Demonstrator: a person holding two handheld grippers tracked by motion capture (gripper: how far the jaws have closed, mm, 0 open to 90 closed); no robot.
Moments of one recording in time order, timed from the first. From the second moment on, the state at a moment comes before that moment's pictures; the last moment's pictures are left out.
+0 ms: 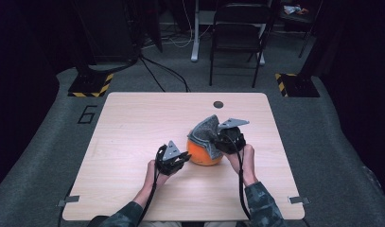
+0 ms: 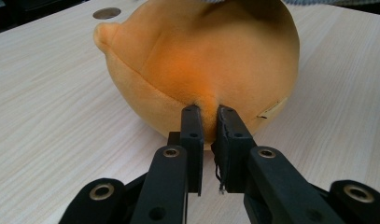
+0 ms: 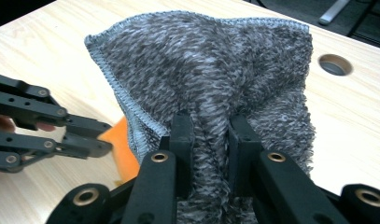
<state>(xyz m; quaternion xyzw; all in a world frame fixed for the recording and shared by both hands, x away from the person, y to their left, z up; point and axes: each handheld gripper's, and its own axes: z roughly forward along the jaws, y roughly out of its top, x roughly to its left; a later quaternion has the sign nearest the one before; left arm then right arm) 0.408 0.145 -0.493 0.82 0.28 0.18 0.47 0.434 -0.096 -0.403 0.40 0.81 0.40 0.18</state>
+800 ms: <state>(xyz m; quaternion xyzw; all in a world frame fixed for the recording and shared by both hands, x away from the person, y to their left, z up) 0.407 0.143 -0.493 0.82 0.27 0.18 0.48 0.434 -0.051 -0.420 0.35 0.85 0.33 0.22</state>
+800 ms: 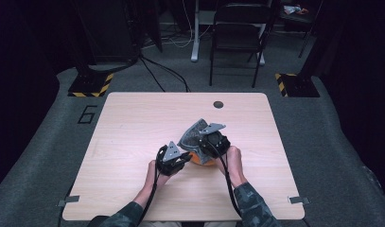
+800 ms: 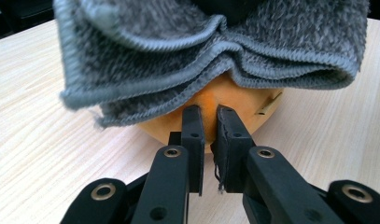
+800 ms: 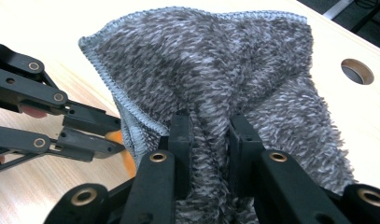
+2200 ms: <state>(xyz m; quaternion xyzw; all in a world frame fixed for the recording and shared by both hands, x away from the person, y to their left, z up) 0.406 0.144 -0.493 0.82 0.27 0.17 0.48 0.450 -0.147 -0.455 0.49 0.79 0.31 0.19</state>
